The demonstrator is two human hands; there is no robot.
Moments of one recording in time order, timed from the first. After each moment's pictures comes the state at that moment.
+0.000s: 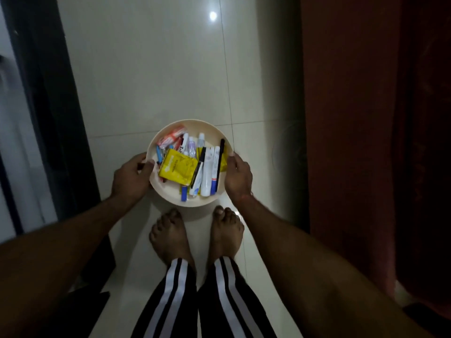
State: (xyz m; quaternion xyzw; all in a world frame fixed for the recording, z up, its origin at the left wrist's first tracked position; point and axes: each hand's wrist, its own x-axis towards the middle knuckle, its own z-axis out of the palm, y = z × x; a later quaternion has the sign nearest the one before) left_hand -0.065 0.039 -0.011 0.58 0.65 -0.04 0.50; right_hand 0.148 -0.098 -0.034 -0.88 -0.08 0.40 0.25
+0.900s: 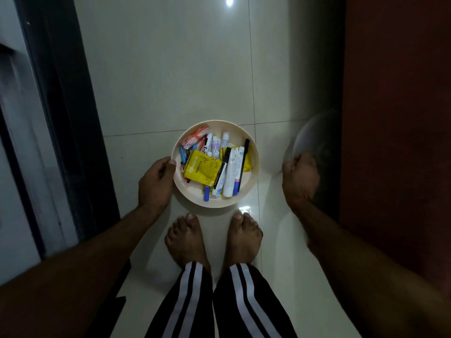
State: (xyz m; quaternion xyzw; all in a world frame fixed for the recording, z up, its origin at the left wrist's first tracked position) left_hand -0.053 0.023 -0.030 0.51 0.67 0.02 0.53; right_hand 0.237 -0.127 -0.032 -0.96 -0.18 0.22 0.00
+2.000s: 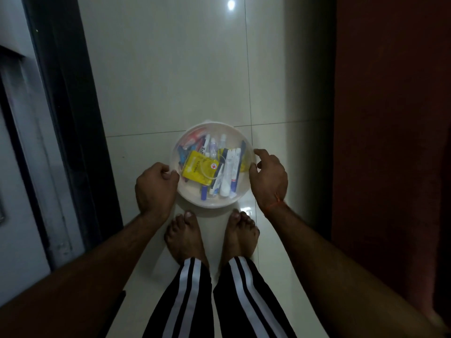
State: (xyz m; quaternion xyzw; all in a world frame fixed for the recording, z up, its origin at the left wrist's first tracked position) left_hand -0.037 0.012 -0.006 0.64 0.70 0.02 0.34; right_hand 0.178 -0.094 -0.011 -0.92 -0.27 0.26 0.09
